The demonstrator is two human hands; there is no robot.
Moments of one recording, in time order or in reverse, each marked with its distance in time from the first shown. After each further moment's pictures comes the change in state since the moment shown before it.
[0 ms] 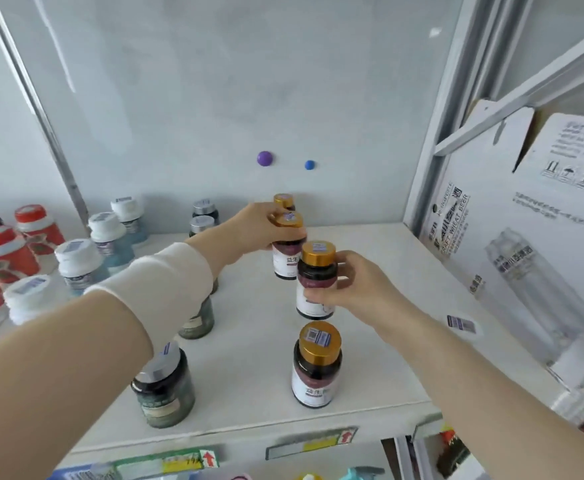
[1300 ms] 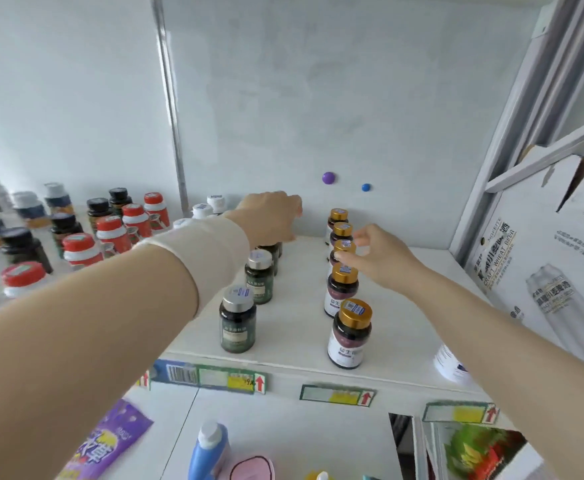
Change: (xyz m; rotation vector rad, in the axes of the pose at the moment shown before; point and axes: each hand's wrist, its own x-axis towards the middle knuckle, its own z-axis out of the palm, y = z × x) left_hand -0.095 0.021 -0.047 1.035 0.231 0.041; right_hand -0.027 -0.066 0.011 -0.548 -0.054 -0.176
